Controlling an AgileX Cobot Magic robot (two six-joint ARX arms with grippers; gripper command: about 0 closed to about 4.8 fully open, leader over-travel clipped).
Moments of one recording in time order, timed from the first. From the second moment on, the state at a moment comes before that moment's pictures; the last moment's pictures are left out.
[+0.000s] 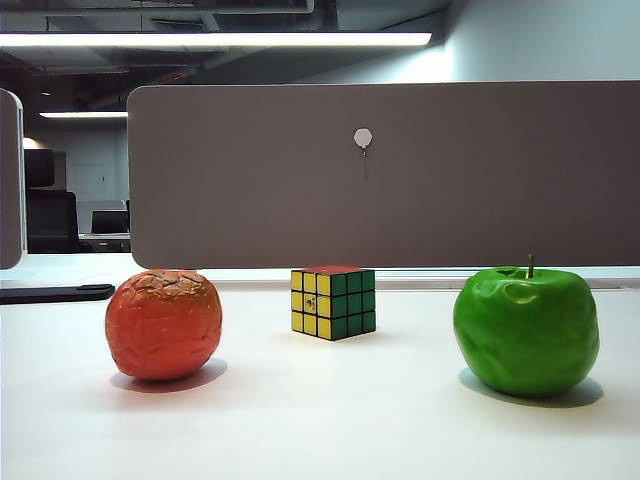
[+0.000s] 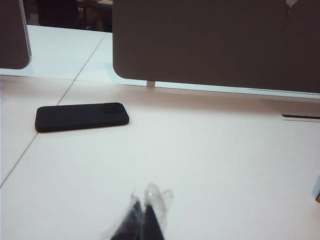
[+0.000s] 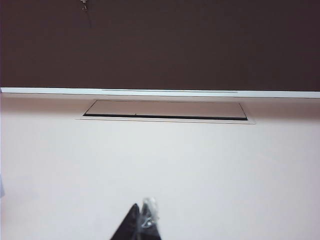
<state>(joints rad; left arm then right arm) 0.04 0.00 0.01 -0.02 0.16 -0.08 0.06 0.00 0.01 0.02 -0.03 0.03</state>
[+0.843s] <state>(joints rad) 0.04 0.00 0.01 -0.04 0.16 -0.08 0.06 0.00 0.01 0.02 -0.03 0.03</state>
